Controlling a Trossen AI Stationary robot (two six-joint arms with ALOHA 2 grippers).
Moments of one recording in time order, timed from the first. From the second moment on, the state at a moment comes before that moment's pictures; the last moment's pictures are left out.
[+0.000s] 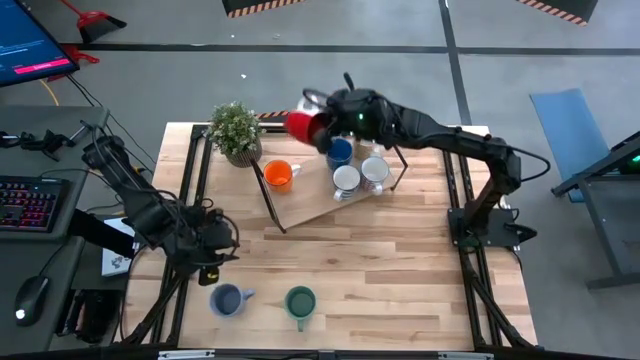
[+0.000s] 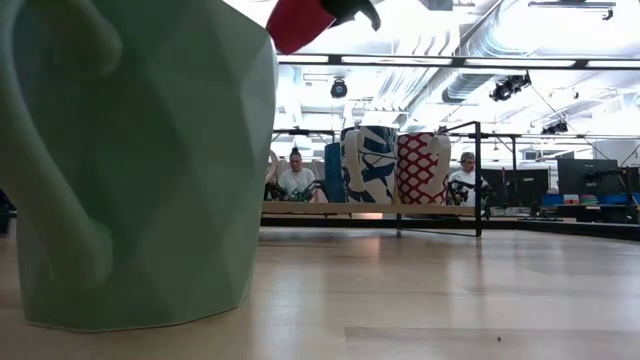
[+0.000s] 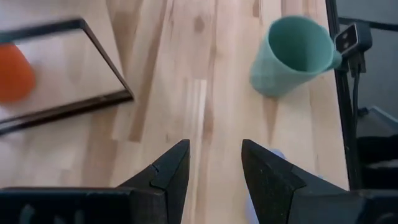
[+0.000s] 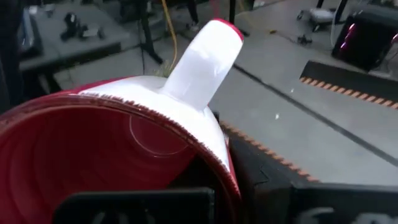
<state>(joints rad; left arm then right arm) -0.79 1.03 0.98 -0.97 -0.46 -0.78 -0.24 1.71 1.83 -0.52 0.32 0.19</state>
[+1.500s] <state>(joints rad) -0.79 0.99 0.98 -0.98 -0.50 -0.70 -0.14 2.16 2.18 -1.19 0.15 0.25</state>
